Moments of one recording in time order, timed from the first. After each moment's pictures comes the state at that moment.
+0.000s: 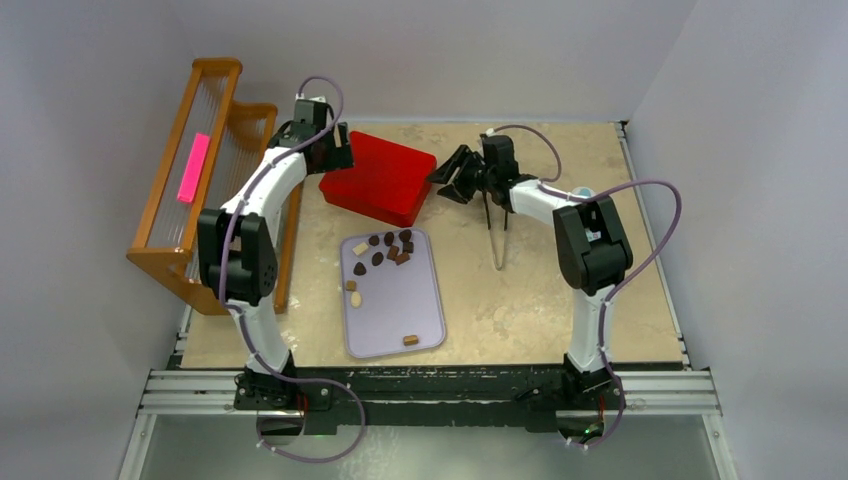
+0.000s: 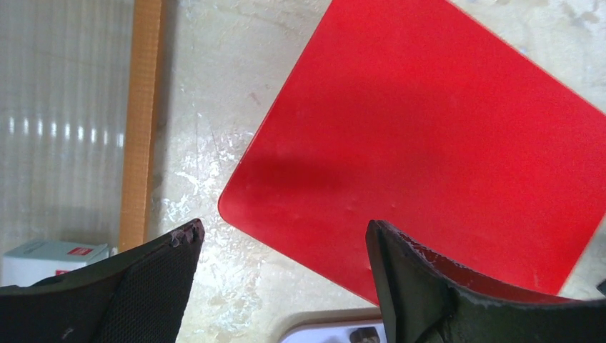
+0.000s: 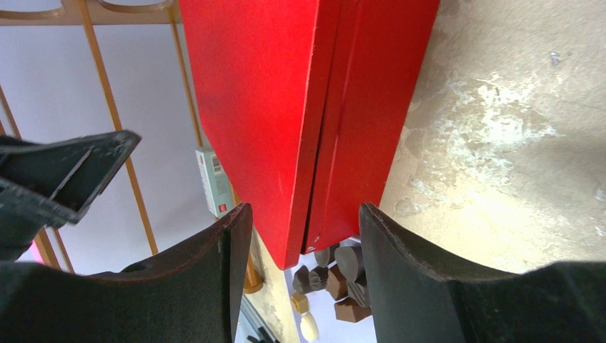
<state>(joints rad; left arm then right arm) -0.17 1.88 1.63 -0.54 -0.15 -0.30 0.36 2.04 1.38 0.10 -0.47 1.03</state>
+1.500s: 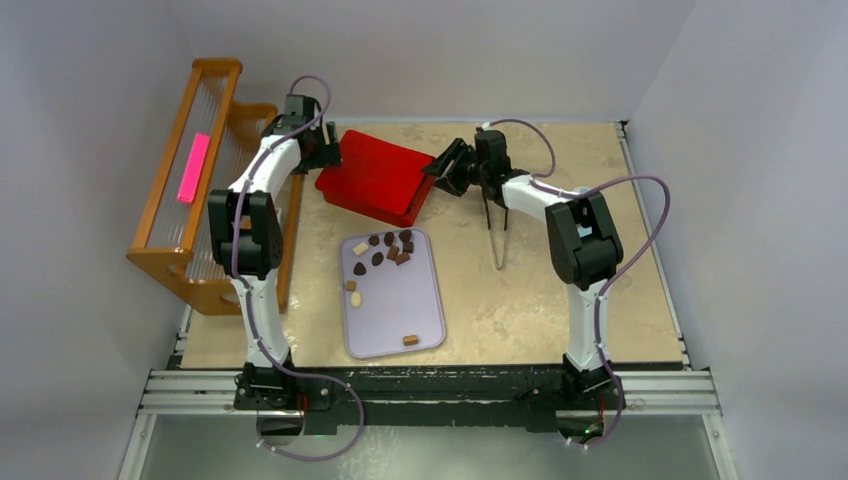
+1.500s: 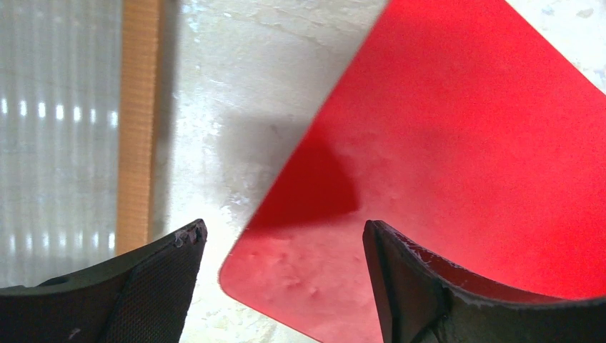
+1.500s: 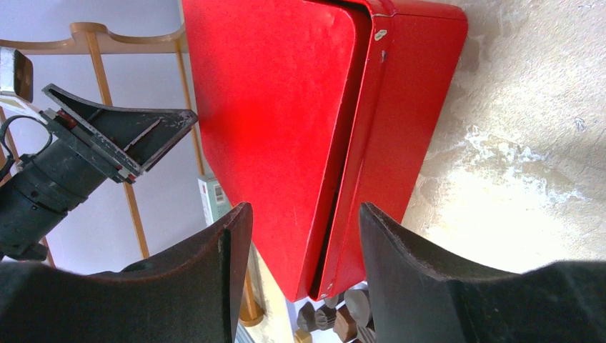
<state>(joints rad) -0.07 2.14 1.85 -0.61 -0.06 -0.29 0.38 2.11 1.48 0.11 -0.39 1.04</state>
